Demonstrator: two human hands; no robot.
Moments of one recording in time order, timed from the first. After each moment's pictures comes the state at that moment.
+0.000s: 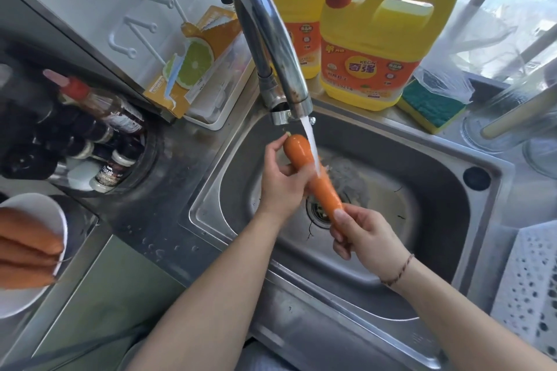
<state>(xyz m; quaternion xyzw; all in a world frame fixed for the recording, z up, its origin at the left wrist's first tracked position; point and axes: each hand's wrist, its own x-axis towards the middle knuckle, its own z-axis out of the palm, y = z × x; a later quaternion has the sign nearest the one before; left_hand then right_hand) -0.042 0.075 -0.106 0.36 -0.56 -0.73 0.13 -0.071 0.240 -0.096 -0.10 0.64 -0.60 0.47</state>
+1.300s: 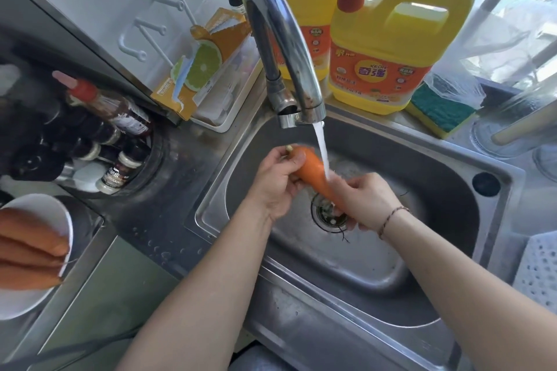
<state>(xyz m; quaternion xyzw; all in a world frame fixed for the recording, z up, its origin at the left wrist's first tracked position) -0.052 0.043 -0.100 0.39 -0.38 -0.84 0.06 -0.120 0.193 -0.068 -0.08 0.83 -0.34 0.43</state>
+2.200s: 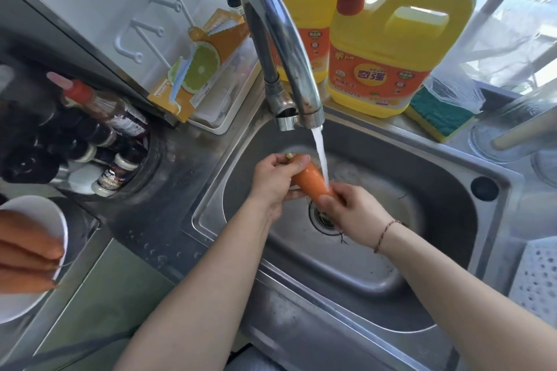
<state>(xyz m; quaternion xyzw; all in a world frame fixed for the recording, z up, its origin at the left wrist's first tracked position) -0.056 0.044 -0.092 0.48 -0.49 -0.73 0.04 -0.113 0.196 -0.089 -0.22 0.81 -0.35 0.42</state>
